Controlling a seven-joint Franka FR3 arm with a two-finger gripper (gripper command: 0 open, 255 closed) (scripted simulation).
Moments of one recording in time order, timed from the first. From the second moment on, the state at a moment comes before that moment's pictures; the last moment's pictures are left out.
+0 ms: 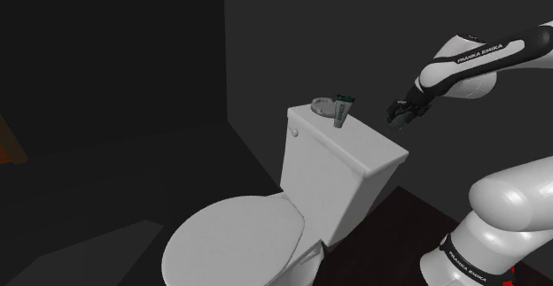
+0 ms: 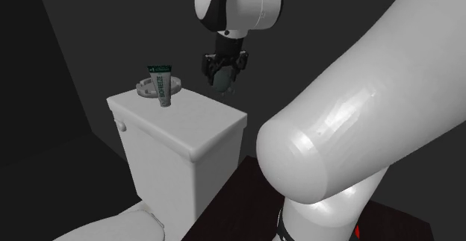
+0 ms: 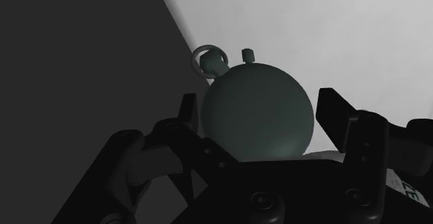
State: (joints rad) arm -0.43 -0.49 -0.25 -2.73 -0.09 2.58 -0.08
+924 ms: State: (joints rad) arm -0.31 -0.01 -0.16 -2.25 0.00 2.58 0.06
